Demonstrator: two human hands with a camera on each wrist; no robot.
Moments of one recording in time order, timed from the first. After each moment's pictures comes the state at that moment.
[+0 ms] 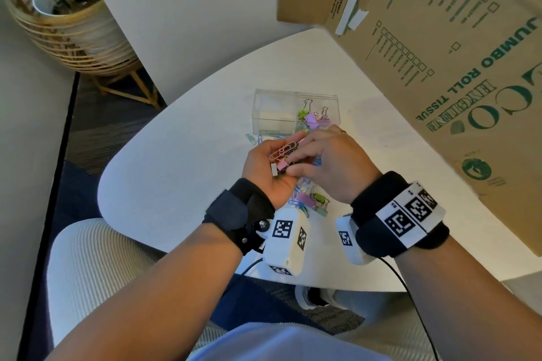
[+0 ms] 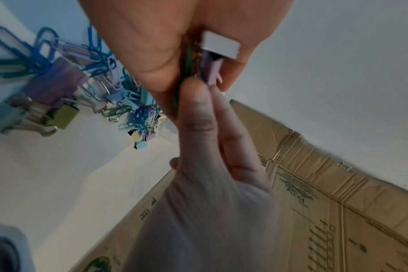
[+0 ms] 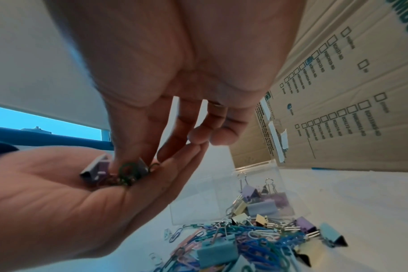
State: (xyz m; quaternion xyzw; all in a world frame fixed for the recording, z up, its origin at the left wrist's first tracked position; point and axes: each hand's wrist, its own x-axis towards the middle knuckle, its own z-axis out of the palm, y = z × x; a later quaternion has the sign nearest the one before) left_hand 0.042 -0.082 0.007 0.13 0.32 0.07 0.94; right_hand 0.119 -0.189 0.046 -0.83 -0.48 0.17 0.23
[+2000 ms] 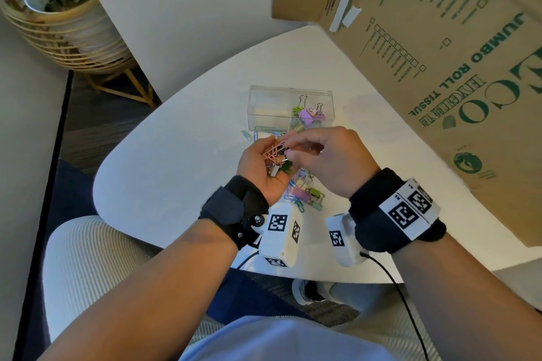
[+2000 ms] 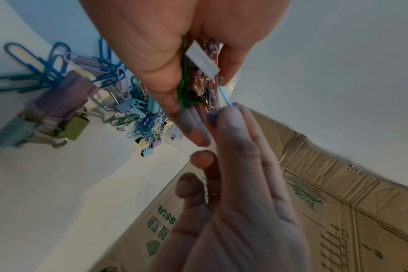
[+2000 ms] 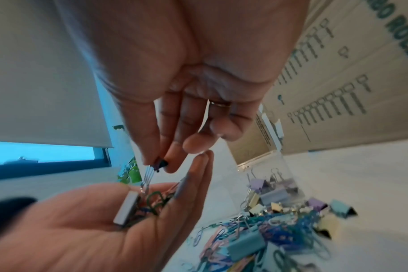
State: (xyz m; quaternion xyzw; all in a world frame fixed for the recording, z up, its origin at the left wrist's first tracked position) left_hand 0.042 -0.081 -0.006 0.14 0.35 0.06 0.92; right_hand 0.113 -0.194 0.045 -0.82 -0.36 0.22 0.39
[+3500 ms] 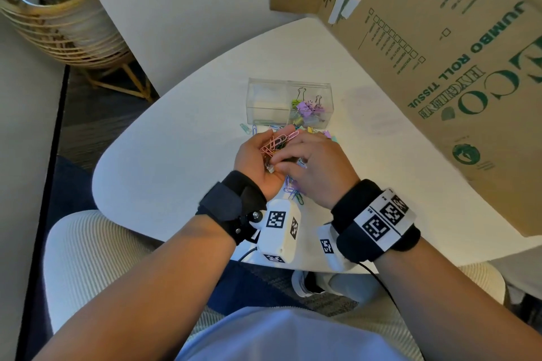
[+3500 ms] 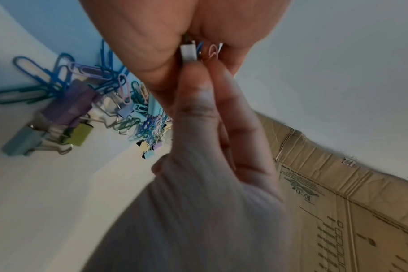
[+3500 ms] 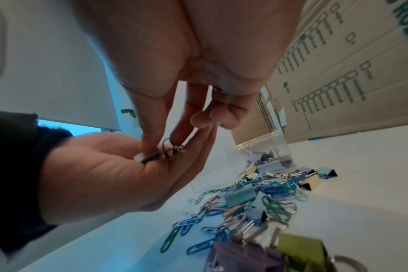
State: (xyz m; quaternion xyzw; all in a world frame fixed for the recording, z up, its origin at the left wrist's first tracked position) left_hand 0.039 -0.079 -0.011 0.18 0.36 0.05 0.92; right_hand 0.091 -0.193 0.025 -0.83 -0.43 0.17 0.31
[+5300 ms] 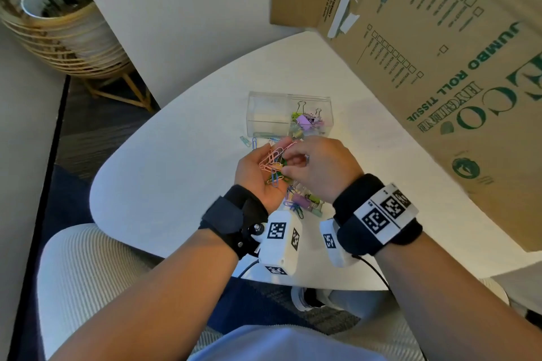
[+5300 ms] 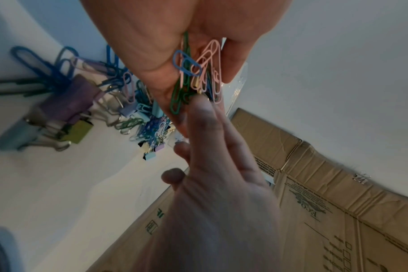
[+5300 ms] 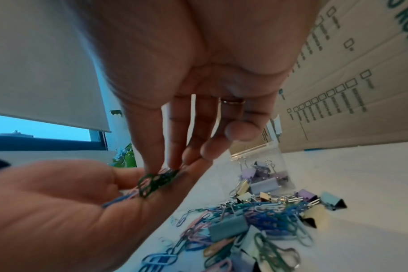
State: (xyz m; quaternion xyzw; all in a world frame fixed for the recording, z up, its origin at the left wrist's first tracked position) left_hand 0.043 -0.079 -0.017 0.12 0.33 0.08 0.93; right_hand 0.114 -0.180 0.035 -0.88 -0.37 0.20 0.22
